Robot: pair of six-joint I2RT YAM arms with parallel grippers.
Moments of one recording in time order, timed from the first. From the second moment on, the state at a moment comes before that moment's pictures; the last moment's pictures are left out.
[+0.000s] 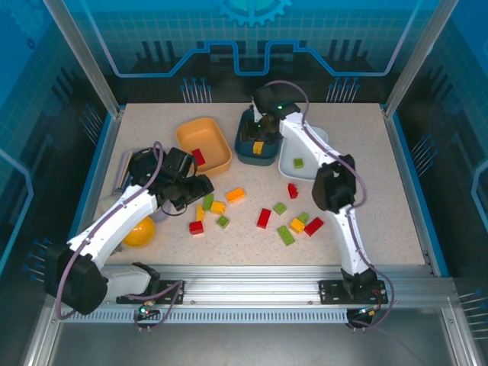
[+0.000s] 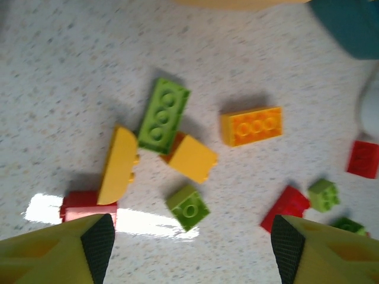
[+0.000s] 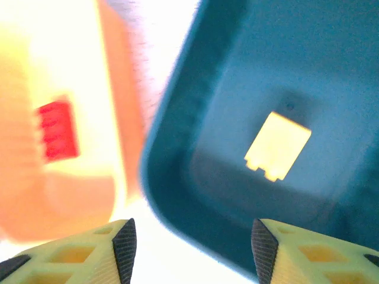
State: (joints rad) left arm -0.38 1.26 1.00 -0.87 0.07 -0.90; right arm 0.50 2.25 2.21 -0.97 -0.13 0.37
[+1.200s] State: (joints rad) left arm -0.42 1.45 0.91 -1.04 0.09 -0.89; right arm 0.63 1.56 1.22 -0.60 -0.44 0.26
